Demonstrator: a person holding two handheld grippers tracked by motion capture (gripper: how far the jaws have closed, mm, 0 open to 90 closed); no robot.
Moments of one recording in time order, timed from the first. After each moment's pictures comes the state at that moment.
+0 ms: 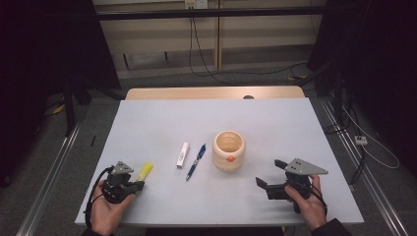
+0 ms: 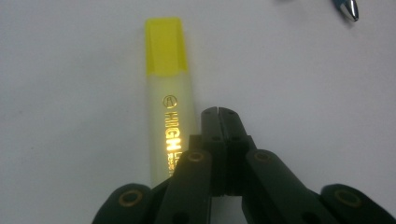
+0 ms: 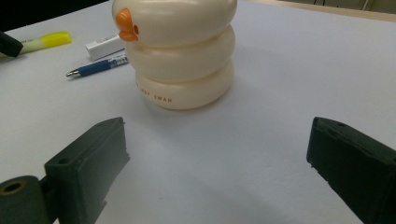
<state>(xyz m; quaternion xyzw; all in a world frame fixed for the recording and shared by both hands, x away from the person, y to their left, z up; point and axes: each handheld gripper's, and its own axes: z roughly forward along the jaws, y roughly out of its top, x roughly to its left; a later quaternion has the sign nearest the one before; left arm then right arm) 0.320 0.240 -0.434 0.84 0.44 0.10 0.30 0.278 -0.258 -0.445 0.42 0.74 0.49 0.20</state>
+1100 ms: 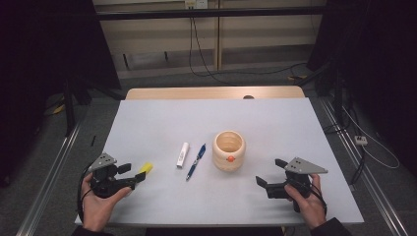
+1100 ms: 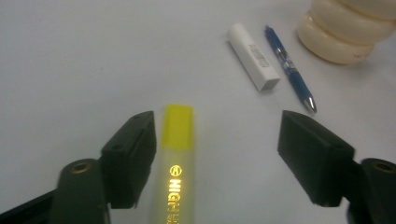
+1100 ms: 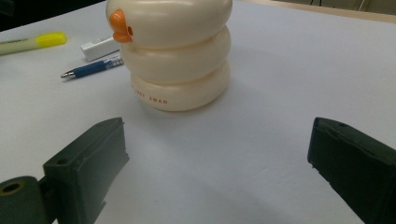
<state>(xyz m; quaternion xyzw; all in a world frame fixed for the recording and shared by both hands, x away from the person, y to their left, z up) 0.328 0.260 -0.413 0.78 0.43 0.12 0.43 0.281 -0.259 -0.445 0.42 0.74 0.48 0.21</state>
